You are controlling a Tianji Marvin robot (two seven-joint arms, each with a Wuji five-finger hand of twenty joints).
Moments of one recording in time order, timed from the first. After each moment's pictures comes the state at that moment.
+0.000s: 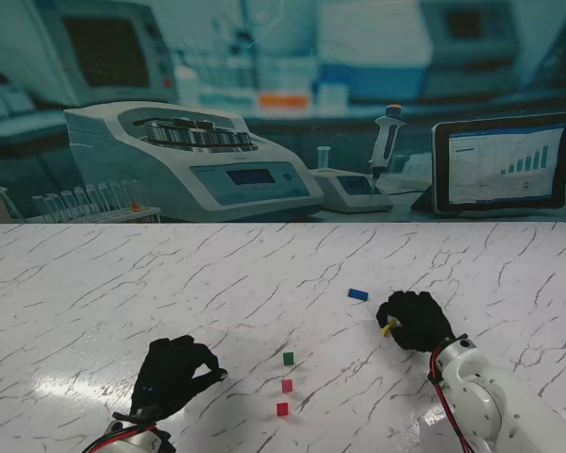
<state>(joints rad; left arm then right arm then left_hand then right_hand) 2.11 -1.10 -1.28 -1.92 1.01 0.11 0.29 -1.57 -1.05 1.24 -1.28 -0.98 -0.25 -0.26 1.00 -0.07 -0.08 -0.12 0.77 0.07 0.64 0.41 0.78 0.13 0.32 0.30 0.44 0.15 0.36 0.31 0.06 0.26 0.76 0.39 0.81 -0.60 0.95 -0.08 0.59 -0.20 0.94 0.70 0.42 0.12 0.74 0.55 0.36 0.06 0.79 0.52 0.14 0.14 1.07 0.46</state>
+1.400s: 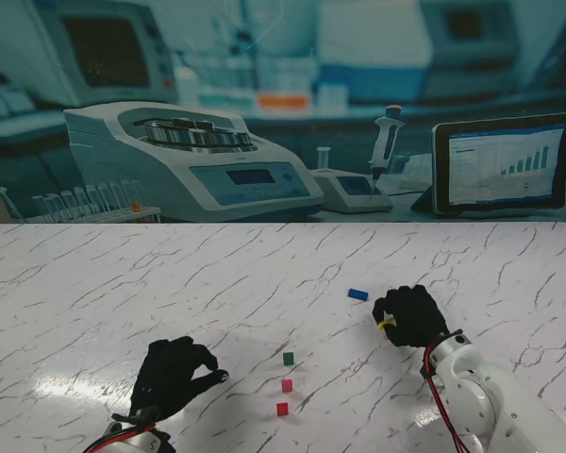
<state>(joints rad) 2.11 -1.10 -1.29 -1.92 1.00 0.11 0.30 -1.59 -1.06 1.24 -1.34 -0.95 -0.23 -0.26 0.95 -0.07 -0.08 -0.12 0.77 0.07 0.64 0.41 0.78 0.13 0.33 0.30 0.44 0.15 0.36 0.31 0.06 0.26 0.76 0.39 0.67 -0.72 1.15 -0.06 0.72 -0.14 0.95 0.72 0.64 0.07 0.91 0.77 0.42 0.06 0.87 0.62 0.12 0.14 1.08 0.53</state>
